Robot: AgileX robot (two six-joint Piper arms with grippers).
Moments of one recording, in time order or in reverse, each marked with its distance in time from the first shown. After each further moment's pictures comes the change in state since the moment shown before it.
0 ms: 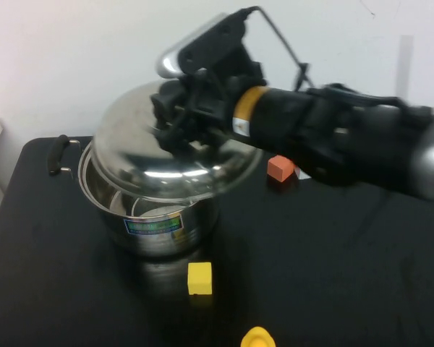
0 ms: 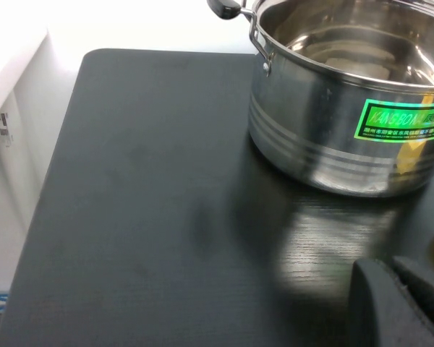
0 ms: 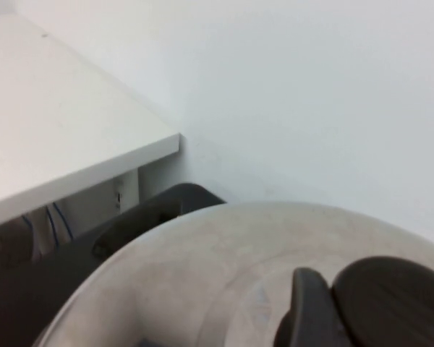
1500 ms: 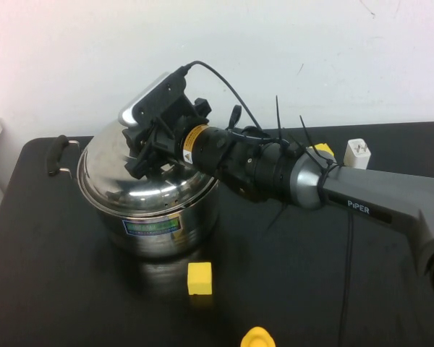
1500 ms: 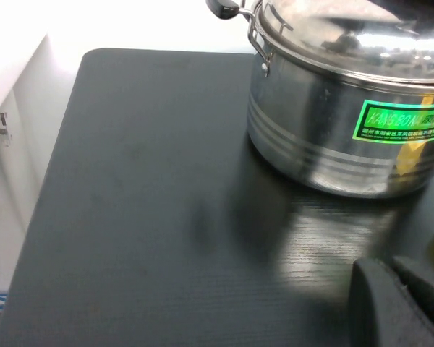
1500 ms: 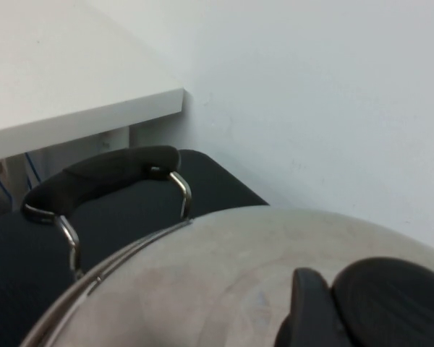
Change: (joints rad) right arm 0.002 0.432 -0.348 0.013 -0.073 -0.090; left arm 0.000 0.000 0.000 0.000 0.000 -0.002
